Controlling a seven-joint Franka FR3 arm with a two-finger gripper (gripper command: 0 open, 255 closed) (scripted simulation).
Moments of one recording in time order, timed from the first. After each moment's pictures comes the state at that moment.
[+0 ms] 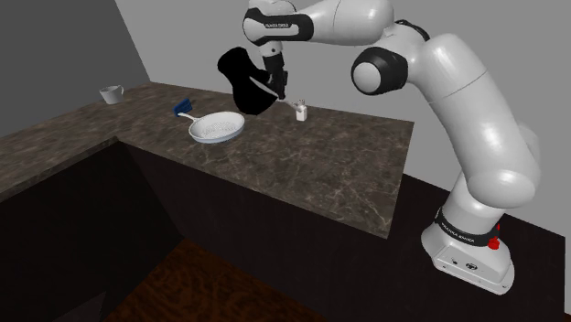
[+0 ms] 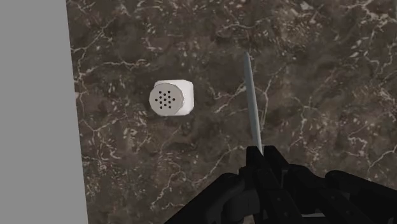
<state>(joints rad) 0.07 0.76 -0.22 -0.83 0.07 1.47 -0.33</state>
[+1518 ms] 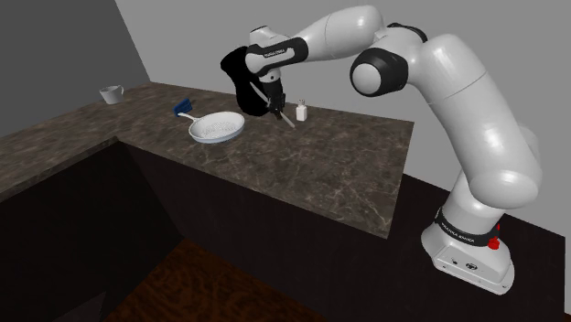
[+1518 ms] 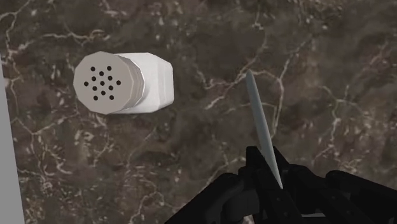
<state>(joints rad) 0.11 0.76 -0.21 -1.08 0.07 1.73 -0.31</state>
